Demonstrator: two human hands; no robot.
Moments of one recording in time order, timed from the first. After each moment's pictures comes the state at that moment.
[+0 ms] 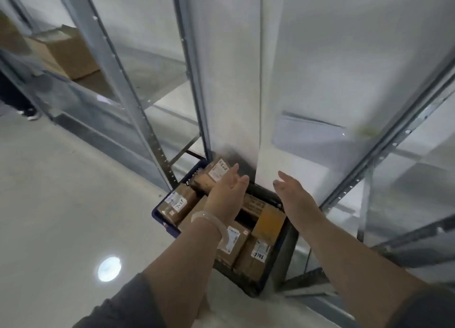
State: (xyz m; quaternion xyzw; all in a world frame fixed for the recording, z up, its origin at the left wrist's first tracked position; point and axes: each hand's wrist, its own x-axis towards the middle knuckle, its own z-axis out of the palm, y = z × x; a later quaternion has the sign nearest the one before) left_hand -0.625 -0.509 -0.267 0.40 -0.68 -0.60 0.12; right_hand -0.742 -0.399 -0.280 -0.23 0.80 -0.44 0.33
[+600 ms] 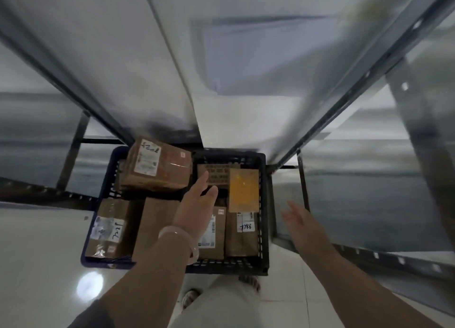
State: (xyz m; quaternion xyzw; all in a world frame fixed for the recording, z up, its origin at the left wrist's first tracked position) left_hand -0.747 -0.633 -0.511 0.35 -0.73 -0.58 -0.14; right_hand -0.779 -0.408 -0.523 0.14 0.84 -0.40 0.34
